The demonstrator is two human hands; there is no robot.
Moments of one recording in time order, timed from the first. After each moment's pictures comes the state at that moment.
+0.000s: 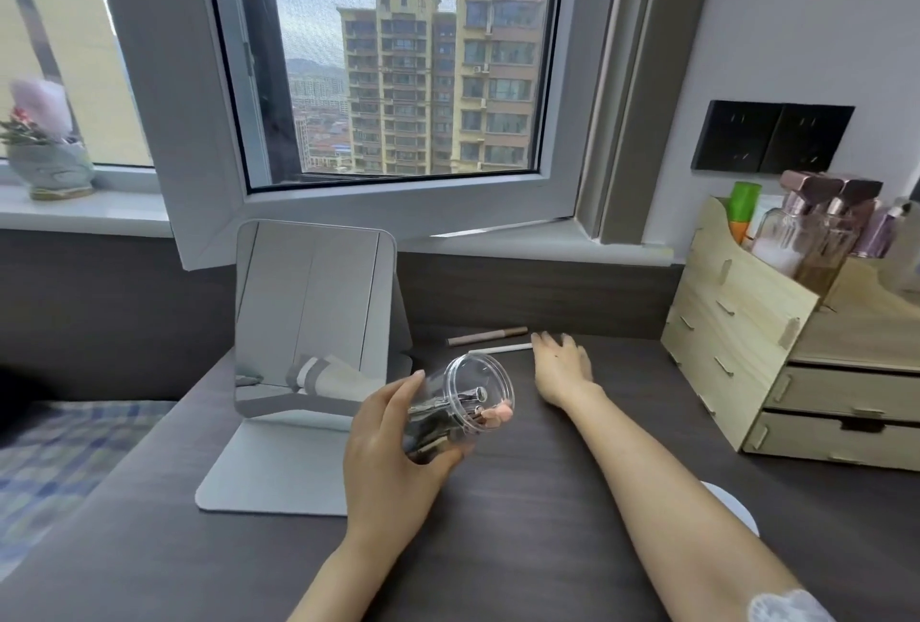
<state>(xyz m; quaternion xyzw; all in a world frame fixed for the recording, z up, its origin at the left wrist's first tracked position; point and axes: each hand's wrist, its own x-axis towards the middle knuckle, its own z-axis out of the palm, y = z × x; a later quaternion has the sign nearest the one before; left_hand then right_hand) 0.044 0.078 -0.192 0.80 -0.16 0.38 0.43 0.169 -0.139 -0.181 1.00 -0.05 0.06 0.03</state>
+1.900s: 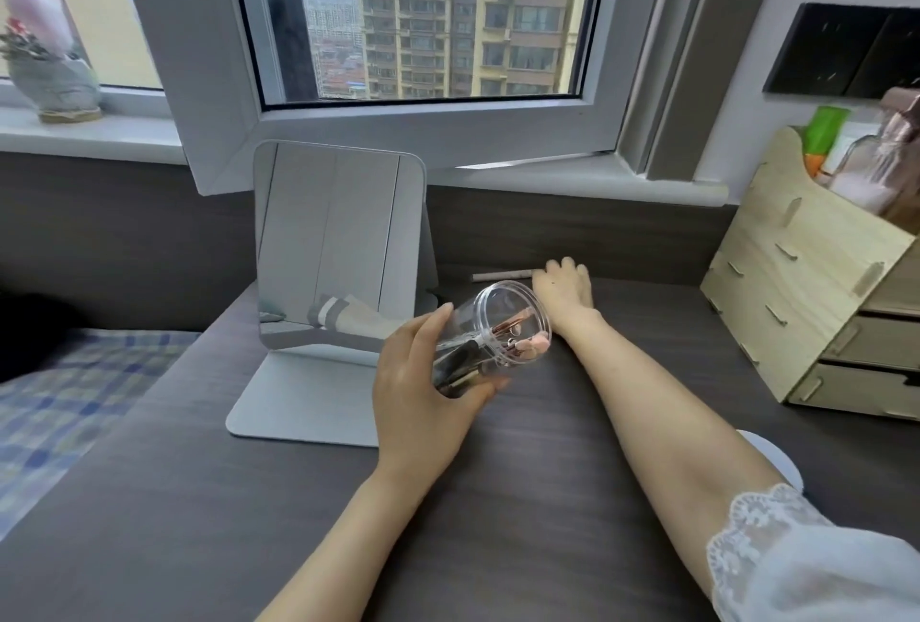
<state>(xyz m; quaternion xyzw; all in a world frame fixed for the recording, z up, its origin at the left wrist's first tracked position) 0.045 0.077 -0.191 0.80 -0.15 0.39 0.43 0.206 -0.108 -0.182 0.99 0.00 0.11 0.10</state>
